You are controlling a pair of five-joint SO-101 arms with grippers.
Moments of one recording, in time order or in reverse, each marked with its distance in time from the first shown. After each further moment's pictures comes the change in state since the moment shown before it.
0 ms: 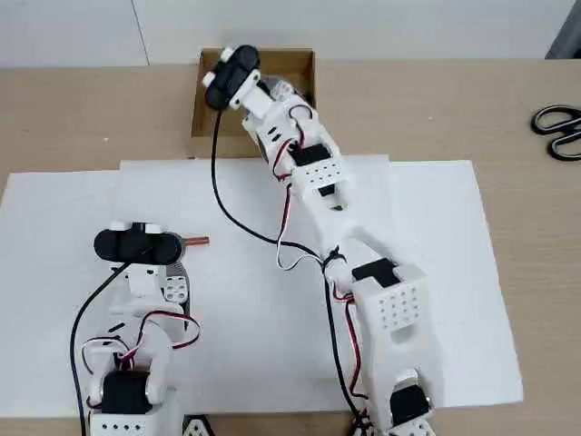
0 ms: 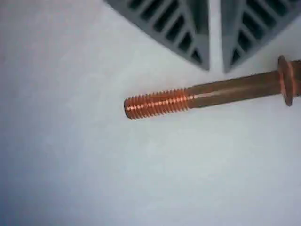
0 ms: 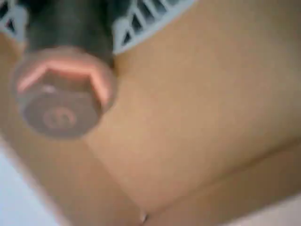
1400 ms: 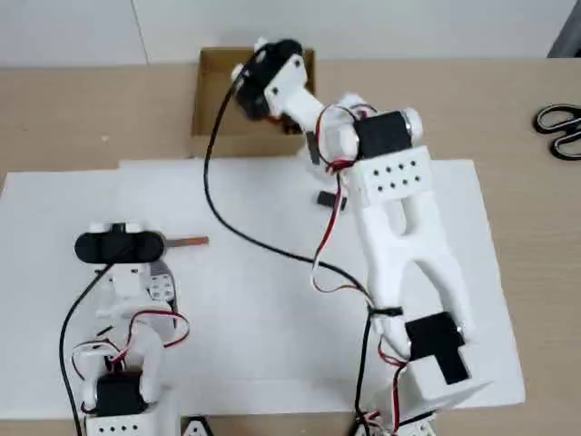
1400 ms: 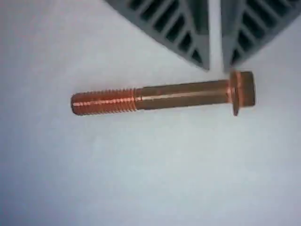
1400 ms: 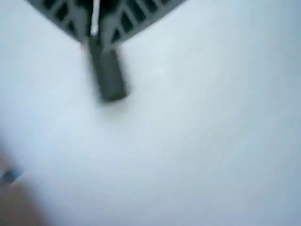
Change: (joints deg) left arm -5.5 0.0 0.0 0.0 0.0; right arm 4.0 -33.6 -1.6 75.0 1.9
